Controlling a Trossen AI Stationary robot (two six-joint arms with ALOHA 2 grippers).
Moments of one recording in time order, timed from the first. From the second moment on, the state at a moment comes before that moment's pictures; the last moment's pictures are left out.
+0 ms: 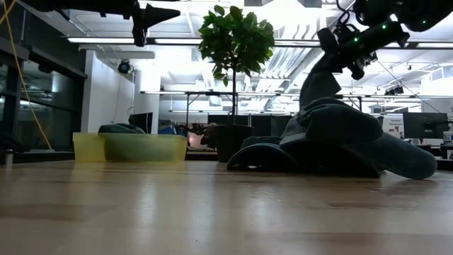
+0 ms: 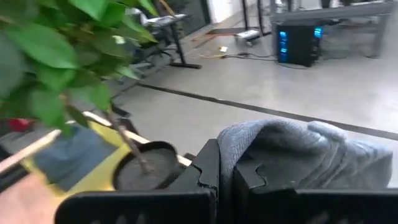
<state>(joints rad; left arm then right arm) 0.18 0.84 0.60 0.31 0.01 -0.45 -0.91 0.94 0.64 0.11 -0.07 0.25</state>
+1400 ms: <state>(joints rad) 0.18 0.84 0.60 0.28 0.03 -0.45 -0.91 0.94 0.35 0.22 -0.01 0.42</state>
